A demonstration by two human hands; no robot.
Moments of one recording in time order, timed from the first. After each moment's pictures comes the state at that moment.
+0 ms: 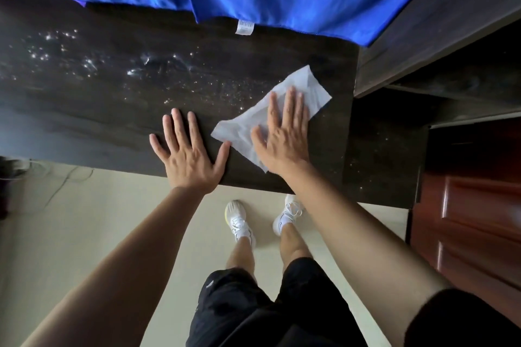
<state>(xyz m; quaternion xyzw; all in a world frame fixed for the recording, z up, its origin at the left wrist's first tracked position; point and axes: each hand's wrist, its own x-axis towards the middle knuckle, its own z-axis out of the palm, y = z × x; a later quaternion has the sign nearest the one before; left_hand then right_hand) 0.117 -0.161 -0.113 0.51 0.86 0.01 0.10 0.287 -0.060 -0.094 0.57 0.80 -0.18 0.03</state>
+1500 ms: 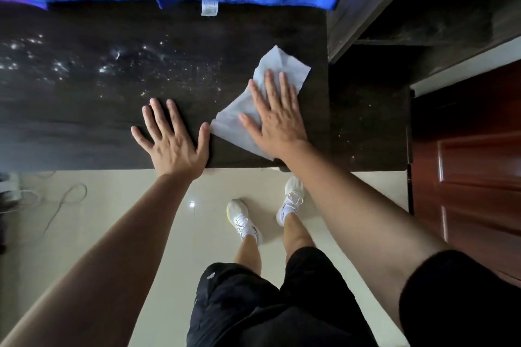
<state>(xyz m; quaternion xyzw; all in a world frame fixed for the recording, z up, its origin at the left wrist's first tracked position) 0.116 -0.163 -0.109 0.52 0.85 0.03 0.11 0.317 -0.075 -0.100 0.54 0.83 -0.10 0.06</state>
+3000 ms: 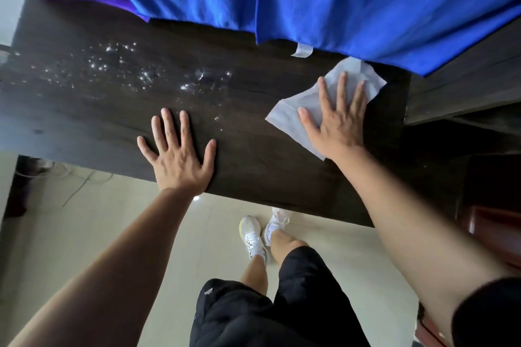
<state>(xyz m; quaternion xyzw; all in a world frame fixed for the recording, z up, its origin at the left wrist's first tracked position) 0.006 -0.171 -0.115 0.46 0.88 0.00 0.10 0.266 0.014 -0.102 0.59 0.80 -0.11 0.09</state>
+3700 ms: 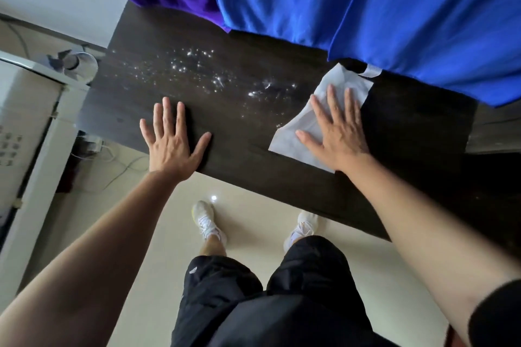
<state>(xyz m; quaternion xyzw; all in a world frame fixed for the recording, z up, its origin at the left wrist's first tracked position) -0.126 -0.213 -0.097 0.45 0.89 -0.01 0.11 0.174 -0.011 -0.096 0.42 0.89 -0.11 0.11</state>
